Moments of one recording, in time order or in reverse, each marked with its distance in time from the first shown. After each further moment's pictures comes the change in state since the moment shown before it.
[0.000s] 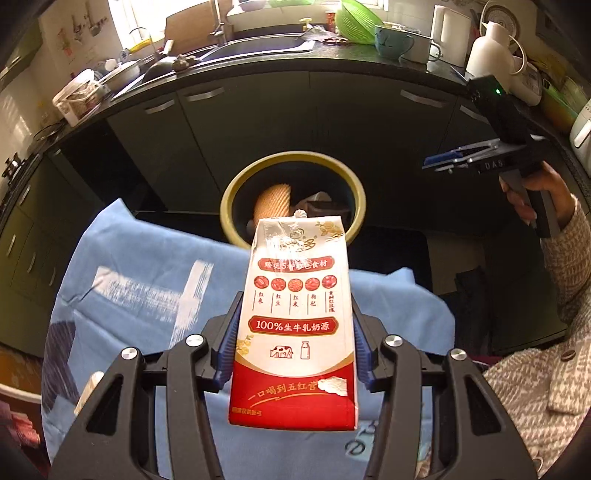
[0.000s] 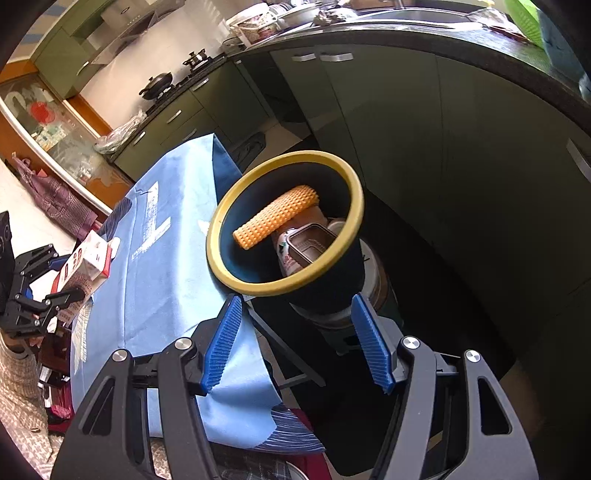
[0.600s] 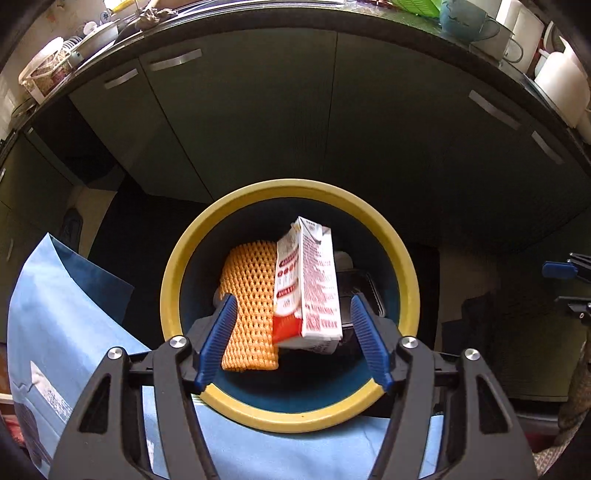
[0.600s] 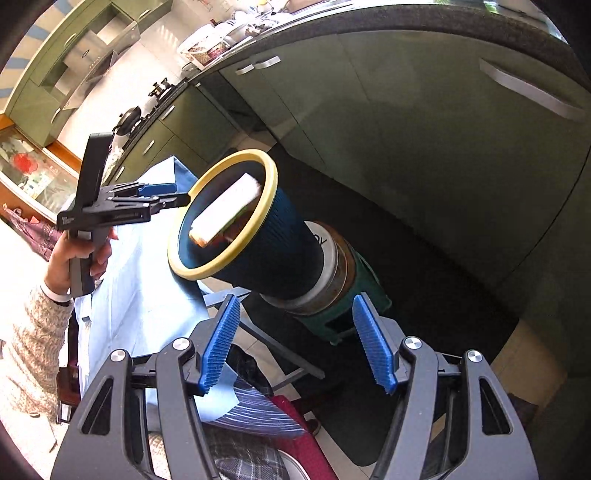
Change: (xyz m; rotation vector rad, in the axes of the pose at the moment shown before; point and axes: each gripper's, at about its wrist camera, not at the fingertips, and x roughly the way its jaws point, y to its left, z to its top) left arm 0.171 0.011 0.128 -0.105 0.132 -0.015; right arm -0.029 -0.075 -0.040 0.143 -0.022 -0.001
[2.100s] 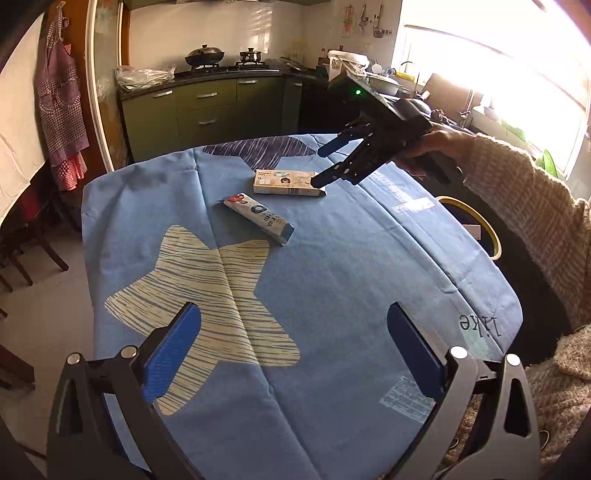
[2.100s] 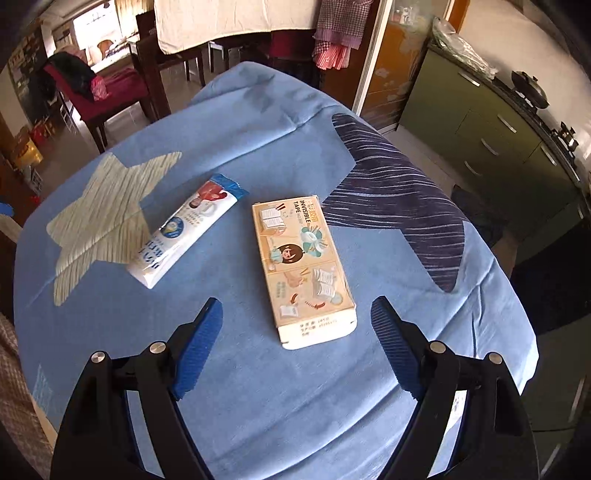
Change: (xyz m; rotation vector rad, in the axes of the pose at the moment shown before) left arm -0.264 0.071 -0.479 -0.766 -0.387 0.382; right arm 0.303 0.575 -0.043 -1.572 0.390 0.258
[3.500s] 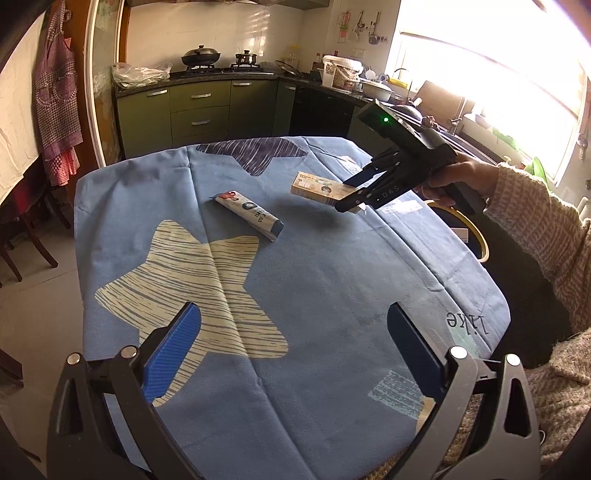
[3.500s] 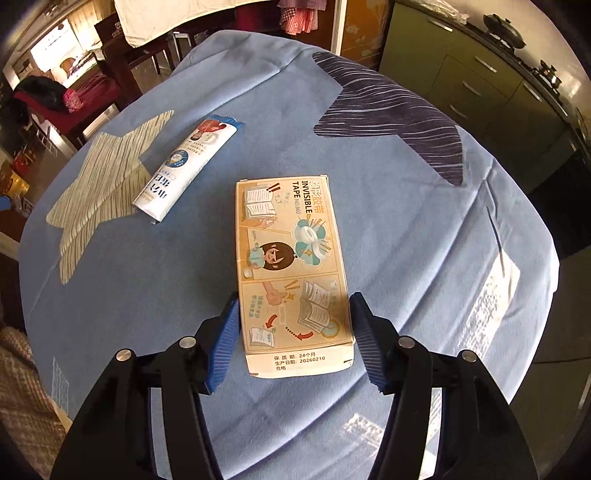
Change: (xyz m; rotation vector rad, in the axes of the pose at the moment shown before) left arm -0.007 -0.003 -0.011 -0.011 -0.013 -0.056; right arm -0.013 -0.009 -0.064 0.221 0.066 0.004
